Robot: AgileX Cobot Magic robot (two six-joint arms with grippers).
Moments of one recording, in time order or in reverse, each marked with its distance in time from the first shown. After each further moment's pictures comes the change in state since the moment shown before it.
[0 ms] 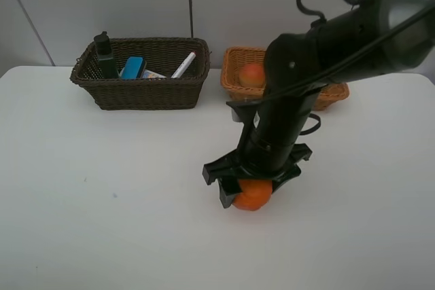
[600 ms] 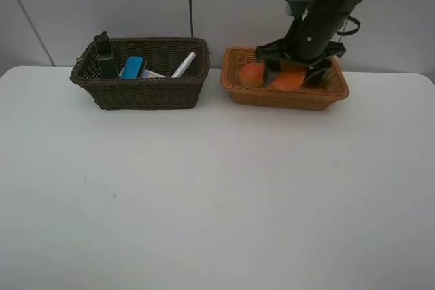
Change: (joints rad) left arm 0.000 0.000 0.000 0.000 0.000 0.000; right arm -0.428 0.221 -0.472 -0.176 -0.040 -0.101
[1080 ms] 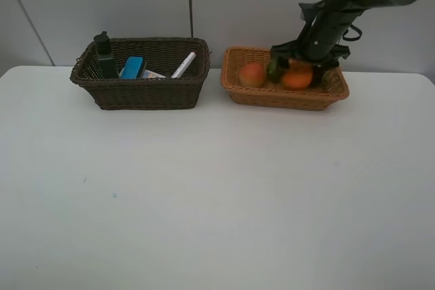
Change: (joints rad) left arm 0.000 0.000 0.000 0.000 0.000 0.000; right arm -0.092 0.148 -0.140 -0.003 -0.055 -0.026
